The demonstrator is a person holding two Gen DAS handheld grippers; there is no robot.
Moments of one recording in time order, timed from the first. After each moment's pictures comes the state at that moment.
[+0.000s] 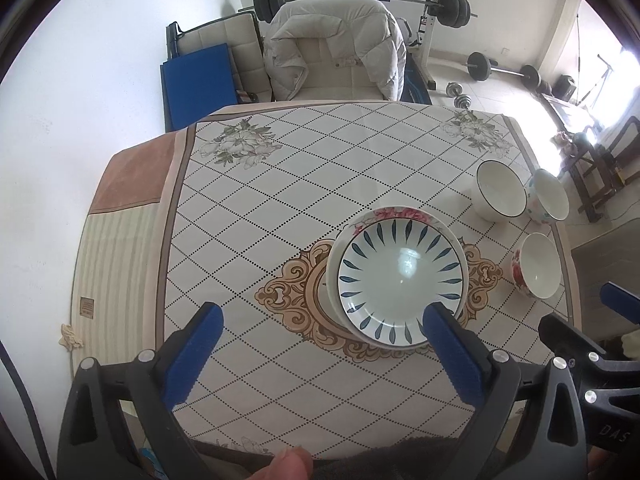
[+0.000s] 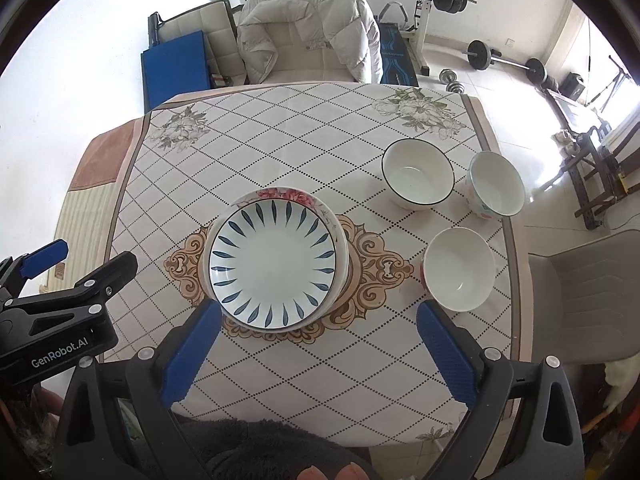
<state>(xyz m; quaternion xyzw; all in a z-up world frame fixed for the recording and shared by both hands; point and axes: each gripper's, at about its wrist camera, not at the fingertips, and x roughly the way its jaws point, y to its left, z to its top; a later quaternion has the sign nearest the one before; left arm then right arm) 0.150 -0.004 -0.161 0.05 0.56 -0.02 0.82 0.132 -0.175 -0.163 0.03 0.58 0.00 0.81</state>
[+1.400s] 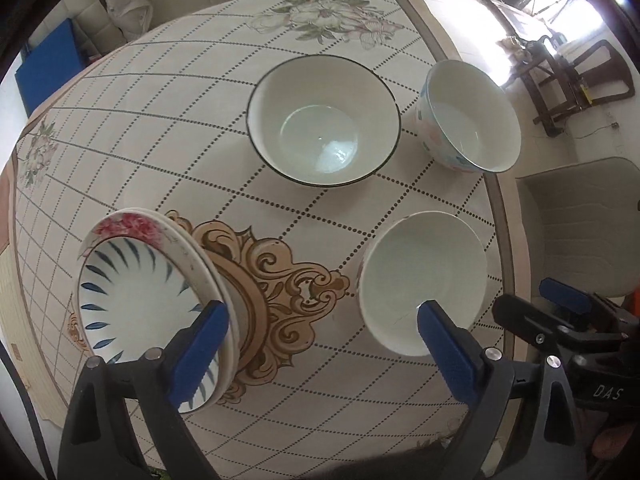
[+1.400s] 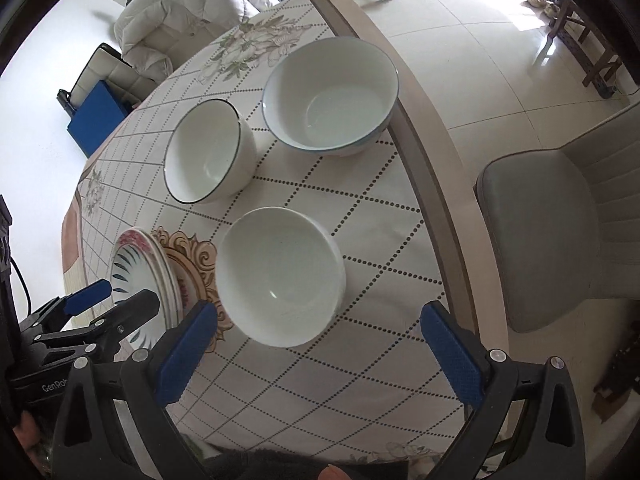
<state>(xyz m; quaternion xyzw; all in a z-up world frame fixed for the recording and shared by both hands) 0.240 -0.276 -0.317 0.07 0.71 -0.13 0.69 0.186 -0.479 -0.322 0.22 0.67 -0.02 0.70</state>
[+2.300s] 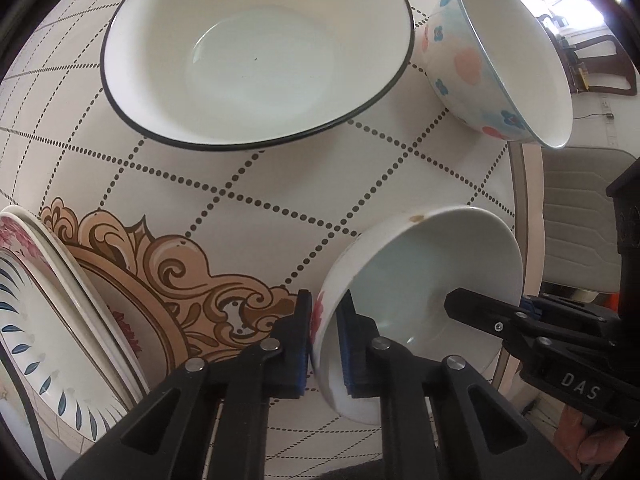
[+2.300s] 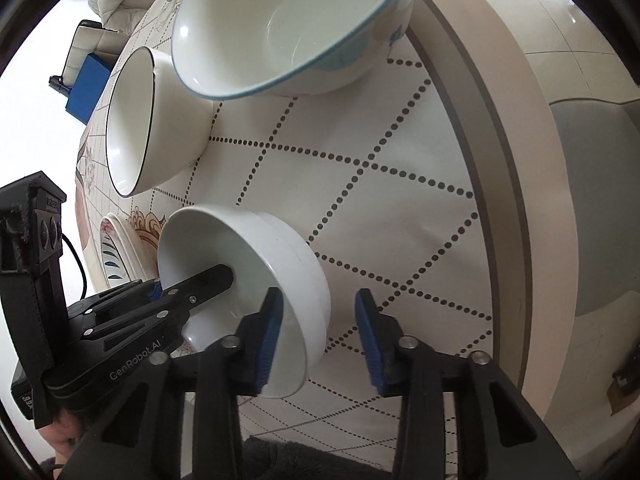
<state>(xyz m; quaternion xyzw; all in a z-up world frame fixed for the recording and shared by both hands) 0.250 -0.288 -0.402 0.03 0.77 -0.16 0.62 0.212 -0.497 -0.426 0.28 0.74 0.05 0.61</state>
